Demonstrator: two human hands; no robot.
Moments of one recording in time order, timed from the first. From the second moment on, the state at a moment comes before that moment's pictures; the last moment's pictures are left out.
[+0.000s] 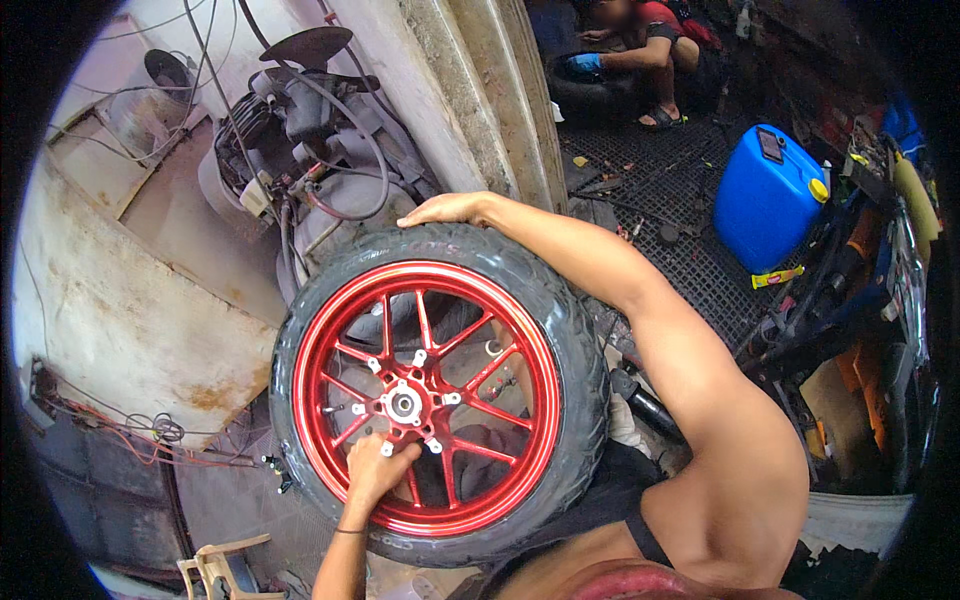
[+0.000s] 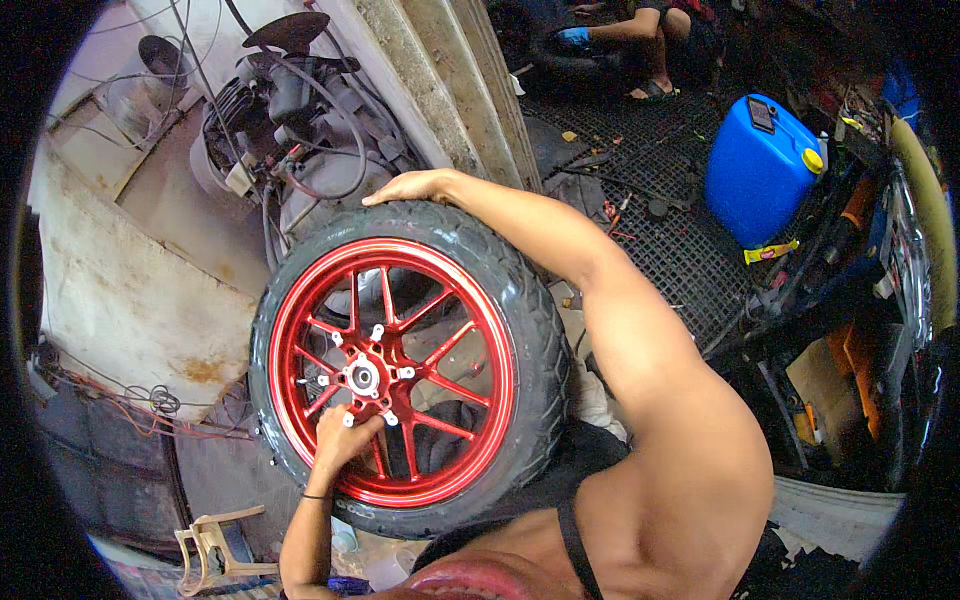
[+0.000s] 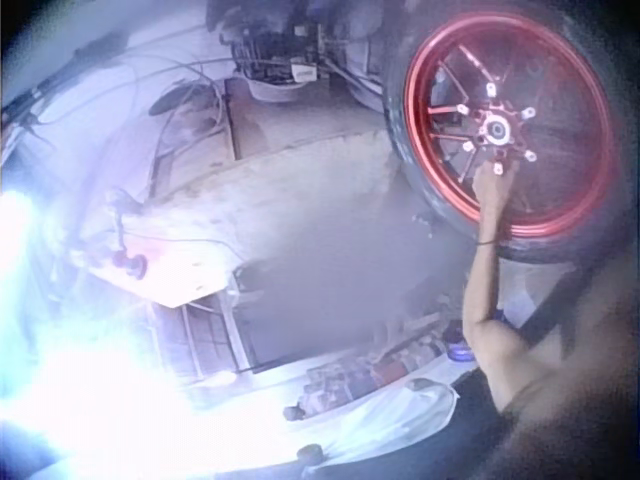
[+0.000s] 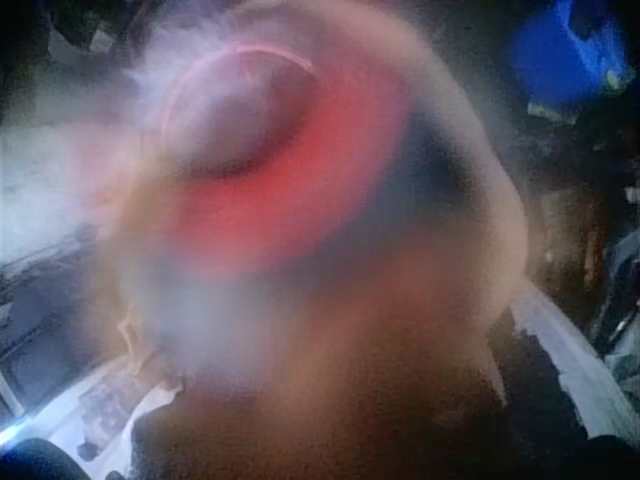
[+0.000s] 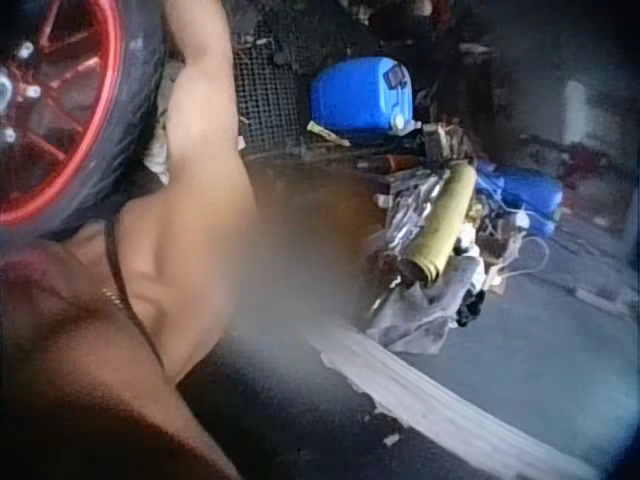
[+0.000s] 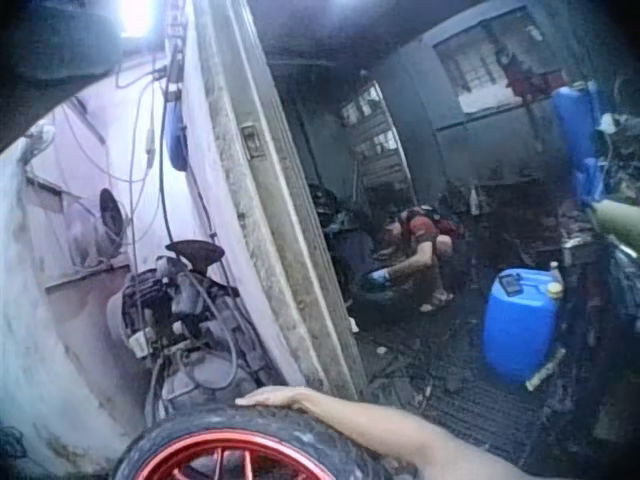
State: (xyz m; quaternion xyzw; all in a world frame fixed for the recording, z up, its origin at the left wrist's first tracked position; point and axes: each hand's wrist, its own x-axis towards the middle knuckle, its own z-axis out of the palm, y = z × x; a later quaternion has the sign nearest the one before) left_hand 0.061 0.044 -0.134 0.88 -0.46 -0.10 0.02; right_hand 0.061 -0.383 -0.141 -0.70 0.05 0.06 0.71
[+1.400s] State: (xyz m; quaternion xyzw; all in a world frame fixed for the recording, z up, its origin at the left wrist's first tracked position) left_hand -0.094 0.037 -0.080 0.60 -0.63 -0.19 0.45; right_hand -0.342 -0.298 -0.424 -0.62 0.48 -0.29 0.54
